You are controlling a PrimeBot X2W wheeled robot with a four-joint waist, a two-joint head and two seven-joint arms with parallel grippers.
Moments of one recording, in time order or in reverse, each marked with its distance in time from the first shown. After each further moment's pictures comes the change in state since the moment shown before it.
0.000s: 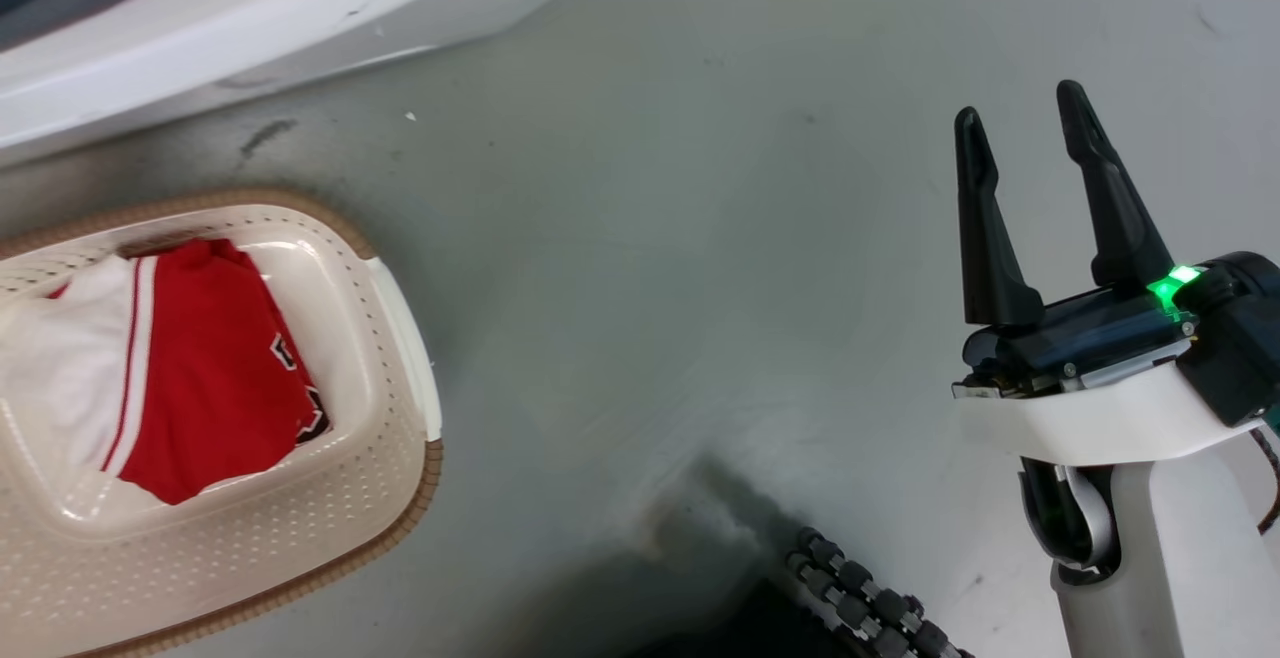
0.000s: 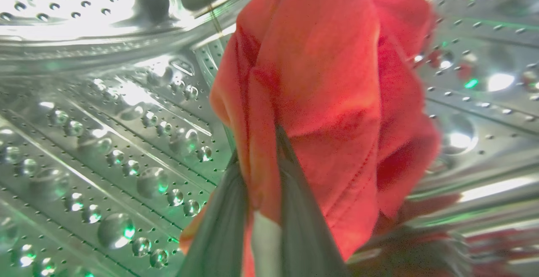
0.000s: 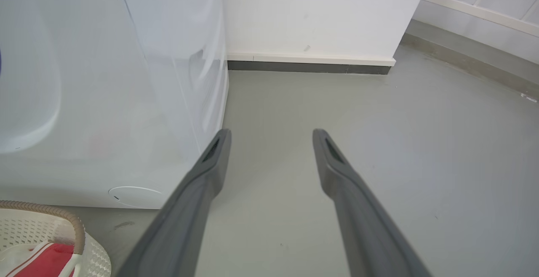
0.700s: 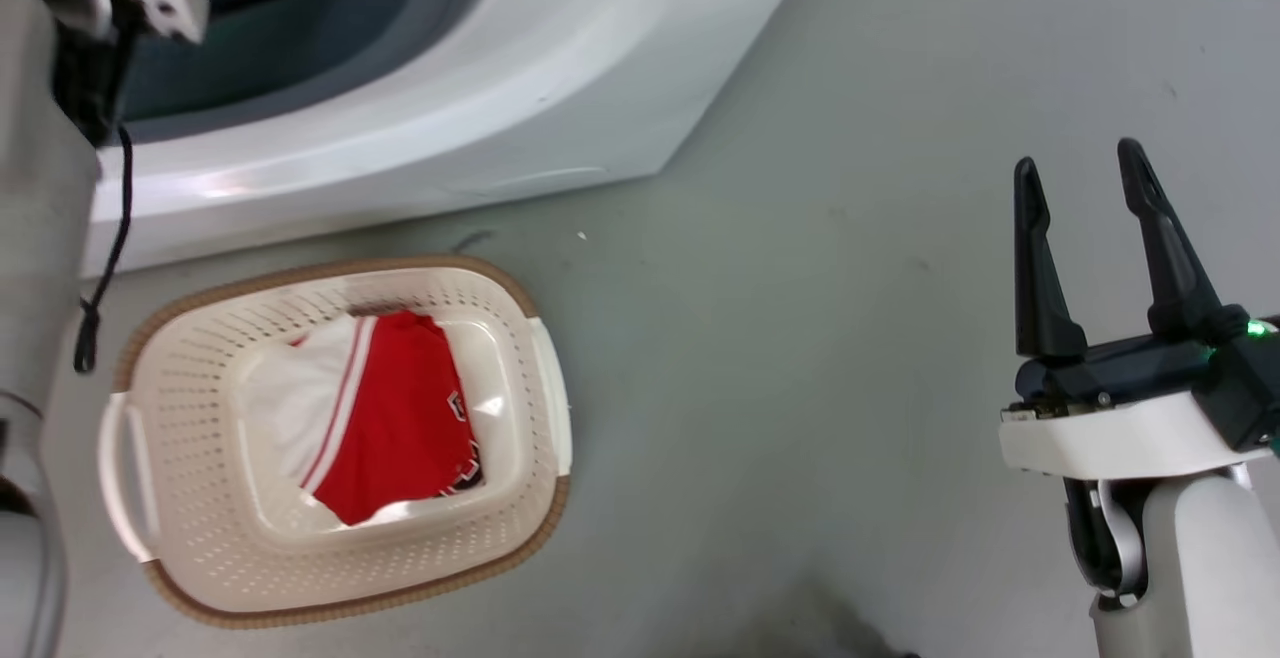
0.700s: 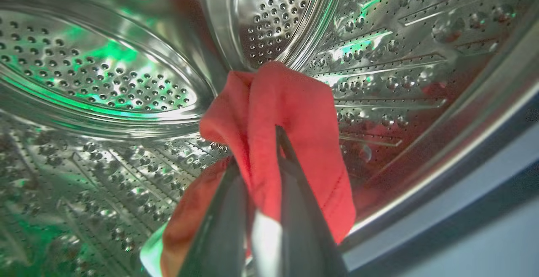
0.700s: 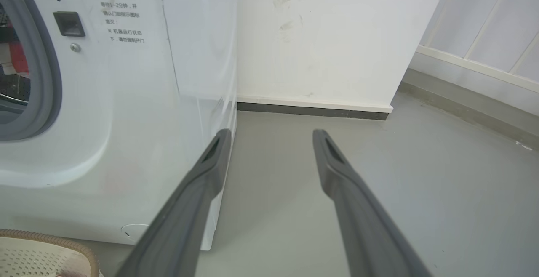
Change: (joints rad) left arm 0.313 -0.177 -0.029 0.112 -0.034 0.021 -0.624; right arm 0.059 0.000 -0.112 0.039 -0.139 0.000 0.000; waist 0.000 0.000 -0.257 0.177
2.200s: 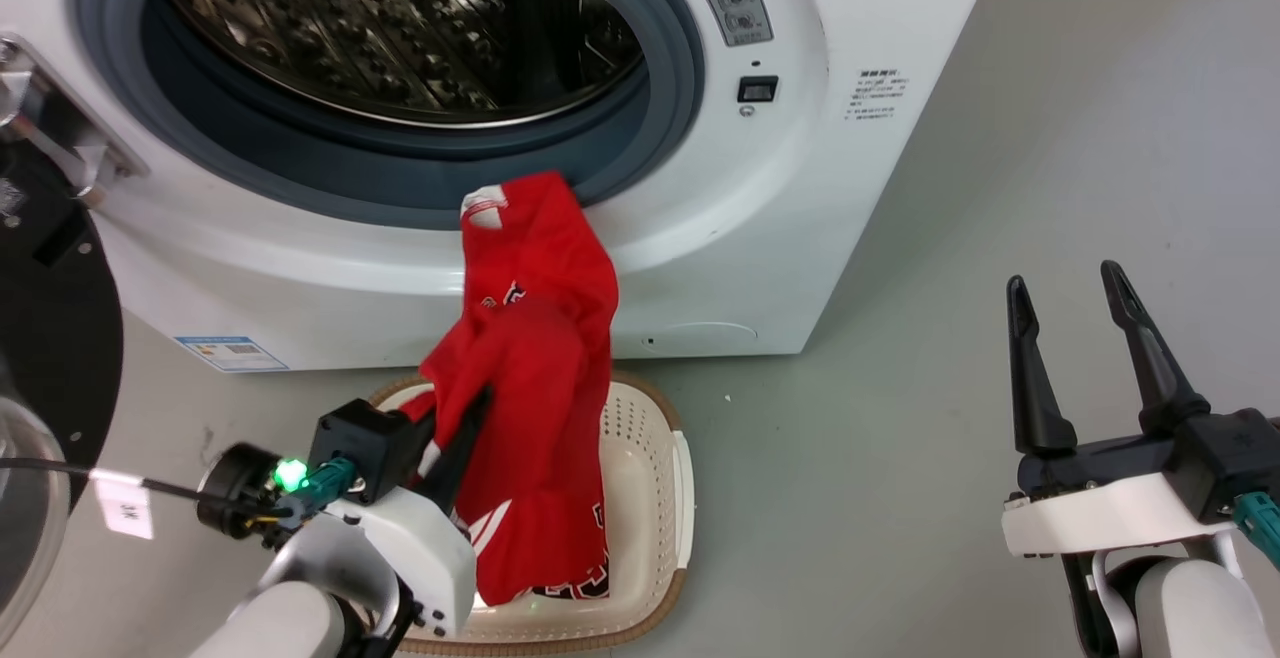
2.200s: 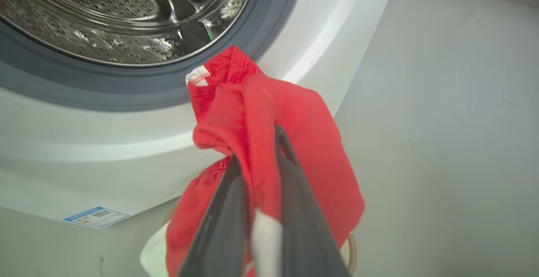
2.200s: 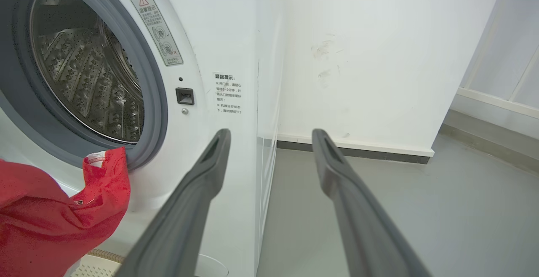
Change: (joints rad) left arm 1.055 0.121 -0.046 -1.063 -0.047 0.293 0.200; right arm 0.148 0.000 -0.036 0.049 -0.053 0.000 0.000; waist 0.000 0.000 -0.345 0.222
